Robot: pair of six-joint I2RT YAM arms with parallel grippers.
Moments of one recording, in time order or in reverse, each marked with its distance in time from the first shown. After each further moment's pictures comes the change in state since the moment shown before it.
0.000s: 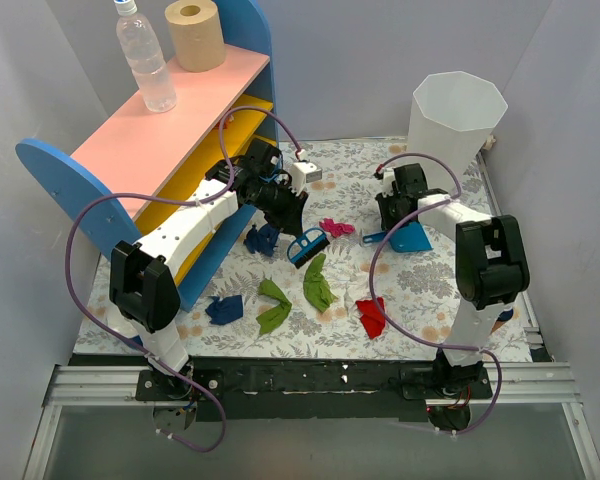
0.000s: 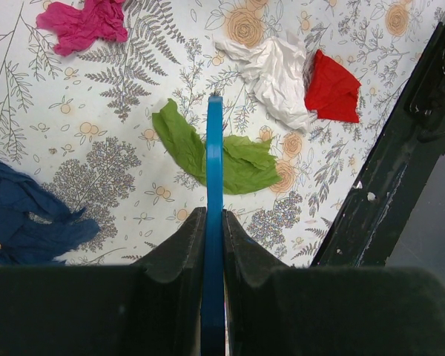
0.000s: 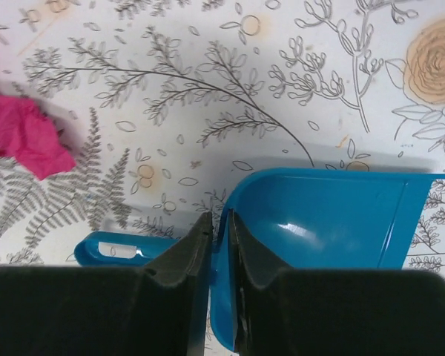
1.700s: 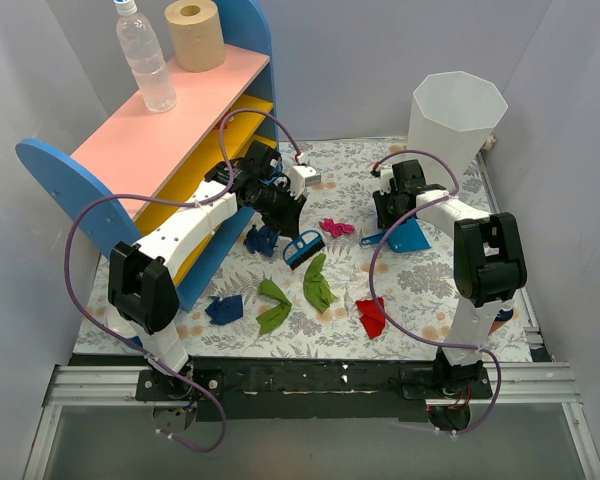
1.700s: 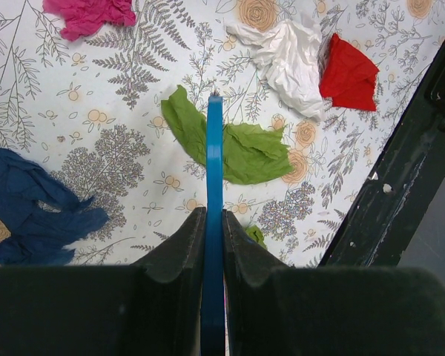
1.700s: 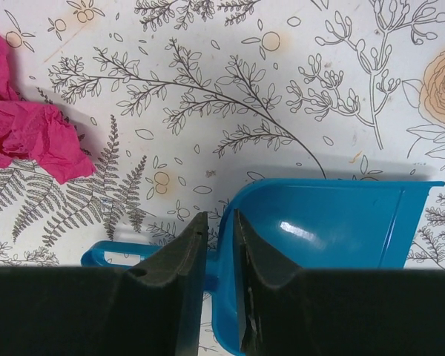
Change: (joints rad) left arm 0.000 -0.011 -0.023 -0.011 -0.034 0.036; right arm 0.003 0.013 0.049 -0.051 -0.060 -0.027
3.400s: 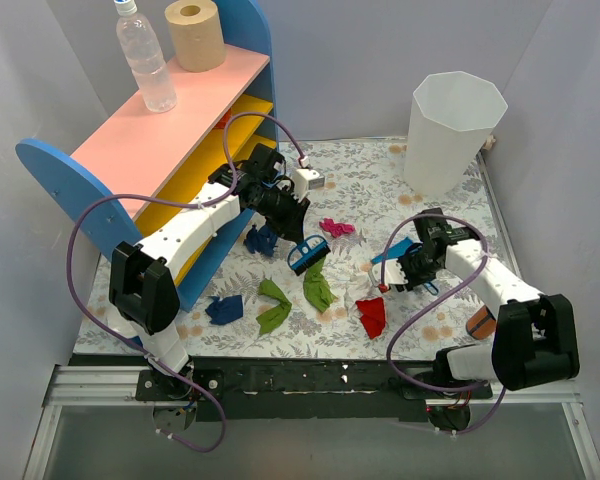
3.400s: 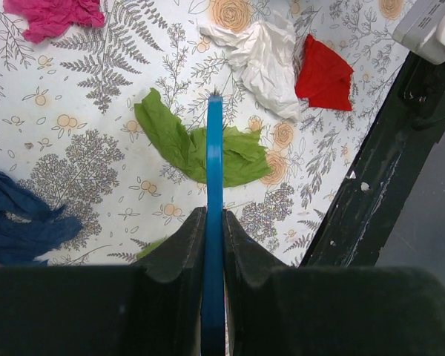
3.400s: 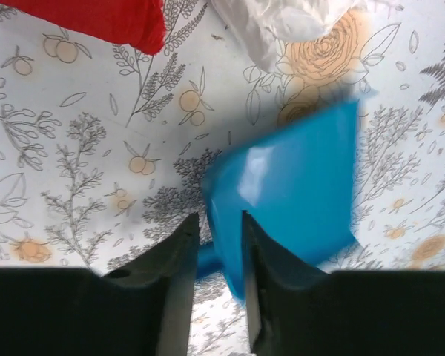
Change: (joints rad) left arm -0.020 0.001 -0.011 0.004 0.039 -0.032; right arm 0.002 -0.548 -0.418 -0.492 -0.134 -1.627
